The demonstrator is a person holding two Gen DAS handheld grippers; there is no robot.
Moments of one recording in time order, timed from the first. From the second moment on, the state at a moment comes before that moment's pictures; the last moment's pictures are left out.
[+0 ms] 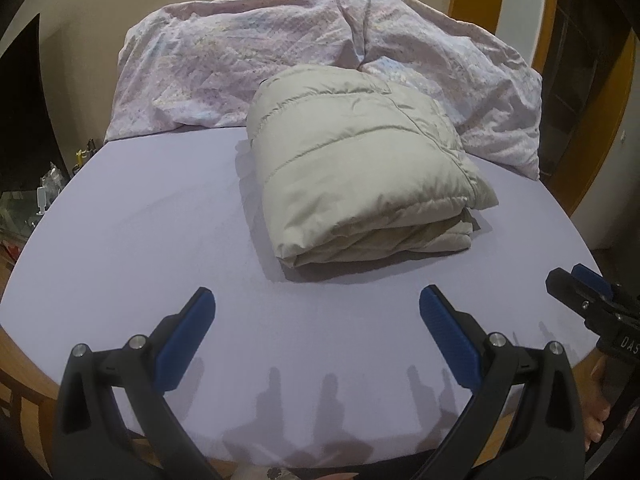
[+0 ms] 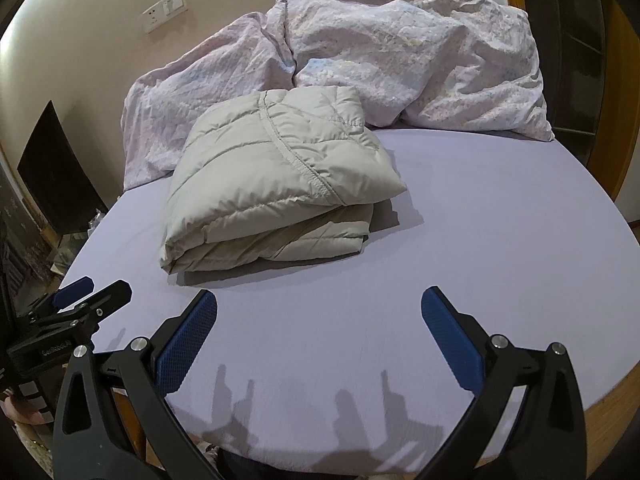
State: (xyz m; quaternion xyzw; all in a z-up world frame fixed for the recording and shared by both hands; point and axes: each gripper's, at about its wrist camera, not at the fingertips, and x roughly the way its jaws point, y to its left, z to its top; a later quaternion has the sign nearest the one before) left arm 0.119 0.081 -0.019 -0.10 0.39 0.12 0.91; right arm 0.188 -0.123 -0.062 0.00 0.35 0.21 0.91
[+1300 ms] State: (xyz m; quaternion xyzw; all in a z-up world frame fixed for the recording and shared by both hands) left arm 0.119 0.077 -0.022 -0.13 0.40 0.07 0.90; right arm 0.180 -0.119 -0.062 0.02 0.36 0.24 0.90
